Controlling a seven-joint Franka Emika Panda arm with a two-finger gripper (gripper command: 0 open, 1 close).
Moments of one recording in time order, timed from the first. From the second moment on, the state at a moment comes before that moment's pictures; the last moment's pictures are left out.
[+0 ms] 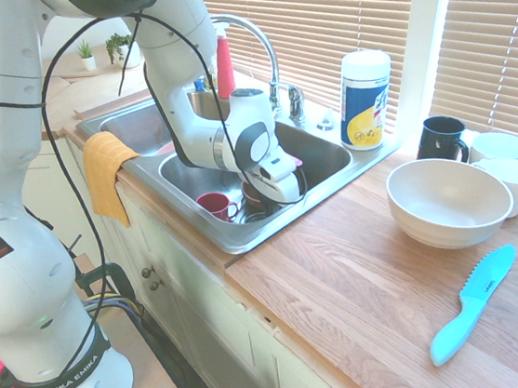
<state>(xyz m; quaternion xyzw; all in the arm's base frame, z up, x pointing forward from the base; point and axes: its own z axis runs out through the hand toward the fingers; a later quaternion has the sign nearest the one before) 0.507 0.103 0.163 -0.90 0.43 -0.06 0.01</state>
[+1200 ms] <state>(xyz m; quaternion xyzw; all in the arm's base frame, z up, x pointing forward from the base) 0.514 0.099 0.132 -0.90 0.43 -0.04 0.00</state>
